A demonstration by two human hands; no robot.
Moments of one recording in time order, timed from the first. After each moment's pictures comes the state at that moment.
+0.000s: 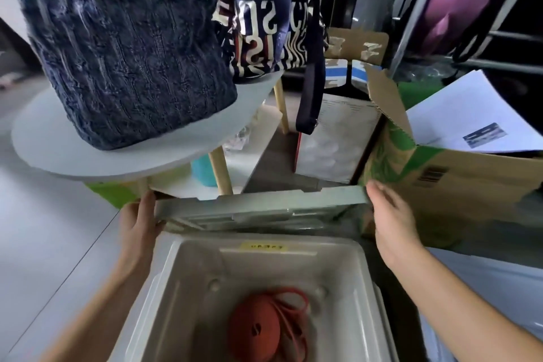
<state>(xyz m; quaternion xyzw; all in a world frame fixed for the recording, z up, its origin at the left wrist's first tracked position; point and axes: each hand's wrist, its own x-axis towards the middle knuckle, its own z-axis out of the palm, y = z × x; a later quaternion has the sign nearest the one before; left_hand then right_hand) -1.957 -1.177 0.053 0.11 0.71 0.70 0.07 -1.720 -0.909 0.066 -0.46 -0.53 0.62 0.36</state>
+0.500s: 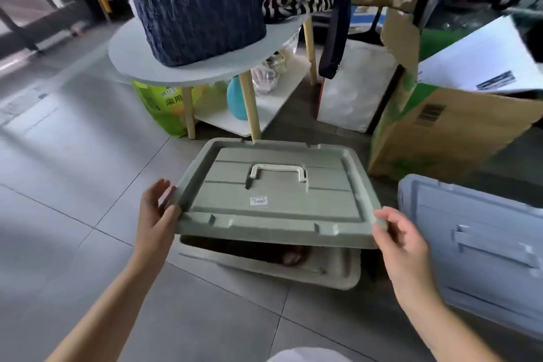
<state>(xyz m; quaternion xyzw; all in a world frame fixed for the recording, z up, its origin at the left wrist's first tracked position) -1.790 -1.304 0.060 0.10 0.77 0.63 0.07 -1.545 -1.037 0.053 -0.41 -0.66 0.57 0.26</state>
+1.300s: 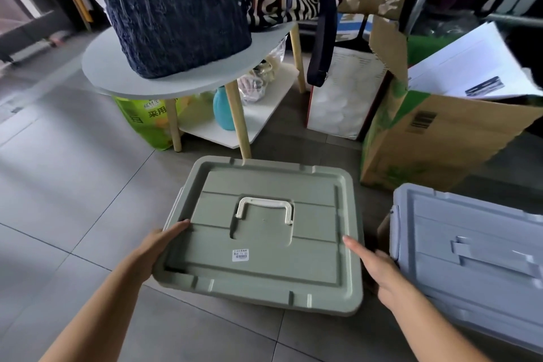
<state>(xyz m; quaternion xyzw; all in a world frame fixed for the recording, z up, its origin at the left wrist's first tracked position) -1.858 -1.300 -0.004 -0.09 0.82 0.44 0.37 -1.571 -1.004 -0.017 -0.56 -0.51 0.66 0.00</state>
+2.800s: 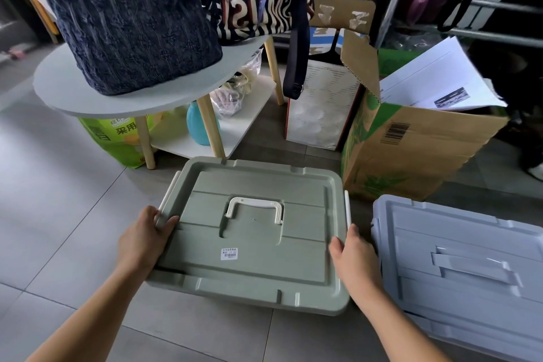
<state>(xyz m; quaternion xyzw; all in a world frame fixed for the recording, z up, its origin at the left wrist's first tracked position) -1.880 -1.245 -0.016 0.15 0.97 0.20 0.02 -1.605 -0.997 0.007 -0.50 -0.85 0.19 0.03</state>
